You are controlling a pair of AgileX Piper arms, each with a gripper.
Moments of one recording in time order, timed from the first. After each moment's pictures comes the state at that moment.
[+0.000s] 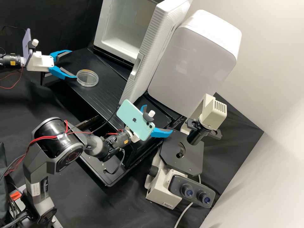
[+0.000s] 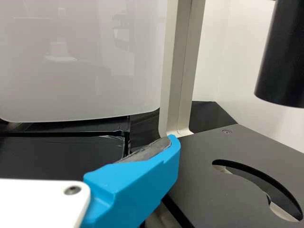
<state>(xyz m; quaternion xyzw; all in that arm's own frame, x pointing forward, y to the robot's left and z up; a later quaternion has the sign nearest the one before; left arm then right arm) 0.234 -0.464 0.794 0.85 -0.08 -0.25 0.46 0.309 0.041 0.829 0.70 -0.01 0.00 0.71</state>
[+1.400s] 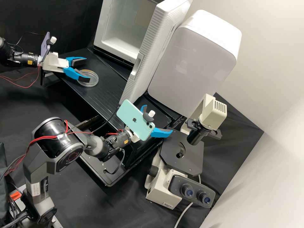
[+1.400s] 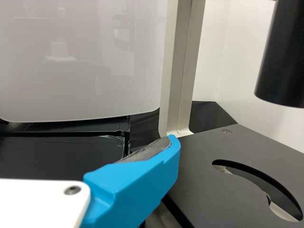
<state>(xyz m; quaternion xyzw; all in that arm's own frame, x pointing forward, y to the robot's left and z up) 0.290 -0.475 0.780 0.81 -0.05 -0.30 0.50 0.309 0.041 0.829 0.70 -0.01 0.00 0.71</state>
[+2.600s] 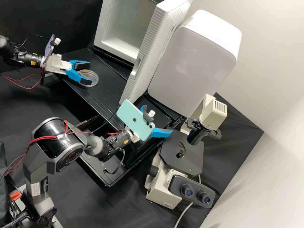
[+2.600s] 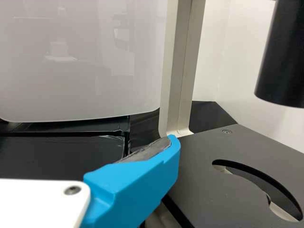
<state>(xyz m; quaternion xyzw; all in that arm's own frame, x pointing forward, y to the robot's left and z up) 0.303 -0.471 0.774 0.78 -0.01 -0.33 0.53 0.309 0.041 0.829 0.70 -0.01 0.00 0.71</state>
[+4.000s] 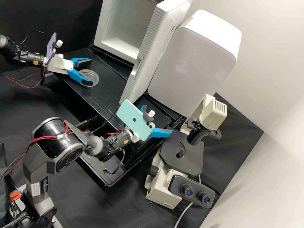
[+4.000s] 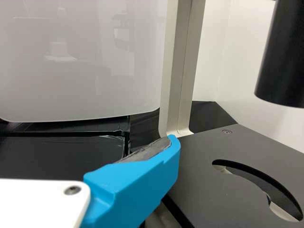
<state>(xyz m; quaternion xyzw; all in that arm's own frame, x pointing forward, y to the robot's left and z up) 0.309 -0.478 0.785 0.83 -0.03 -0.30 0.47 0.309 0.041 0.829 0.70 -0.01 0.00 0.71</state>
